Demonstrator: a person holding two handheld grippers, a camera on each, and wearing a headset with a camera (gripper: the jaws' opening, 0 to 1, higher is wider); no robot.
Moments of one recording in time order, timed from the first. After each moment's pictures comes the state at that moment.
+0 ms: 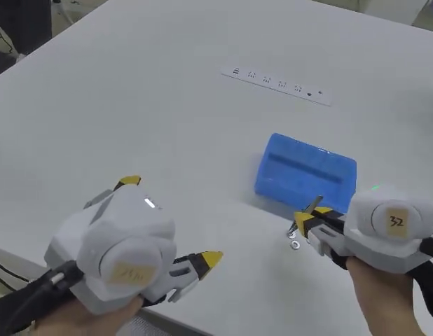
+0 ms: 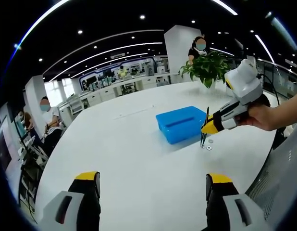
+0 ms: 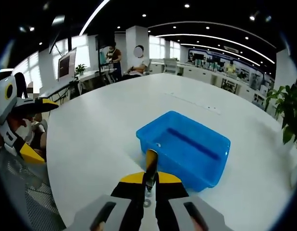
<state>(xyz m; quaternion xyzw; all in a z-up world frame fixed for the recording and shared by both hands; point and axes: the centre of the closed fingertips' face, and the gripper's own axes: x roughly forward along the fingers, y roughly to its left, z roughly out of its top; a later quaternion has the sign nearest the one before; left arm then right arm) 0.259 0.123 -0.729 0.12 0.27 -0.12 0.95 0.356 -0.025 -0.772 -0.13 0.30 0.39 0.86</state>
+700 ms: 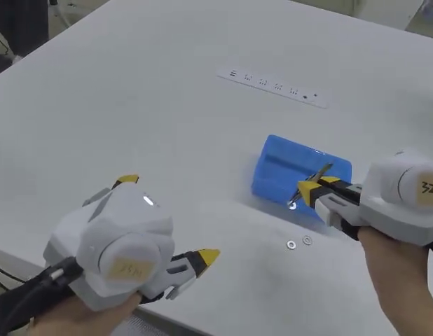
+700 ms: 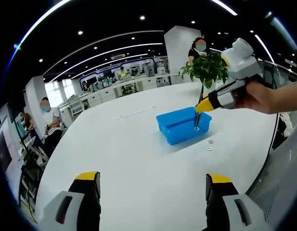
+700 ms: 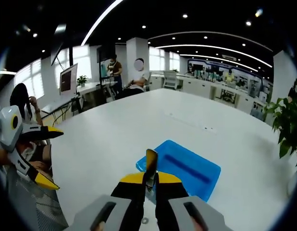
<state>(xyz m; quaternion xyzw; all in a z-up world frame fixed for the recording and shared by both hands) 0.259 0.123 -0.728 0.12 0.26 -0.12 0.95 0.374 -0.013 -0.706 -0.10 0.25 0.40 0.88</state>
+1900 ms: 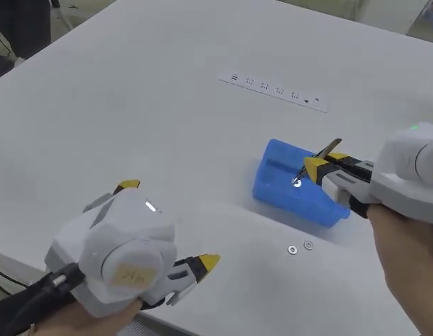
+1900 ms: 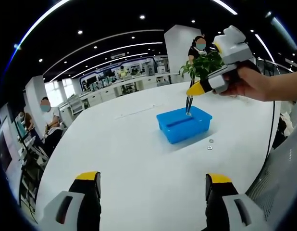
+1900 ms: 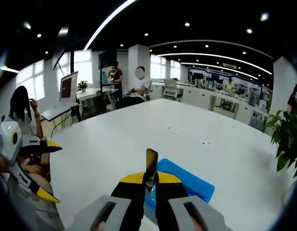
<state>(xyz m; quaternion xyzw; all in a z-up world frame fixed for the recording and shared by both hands) 0.259 0.124 -0.728 0.12 0.27 -0.12 0.95 0.395 -0.003 -0.679 -0.10 0.22 0.40 0.88</state>
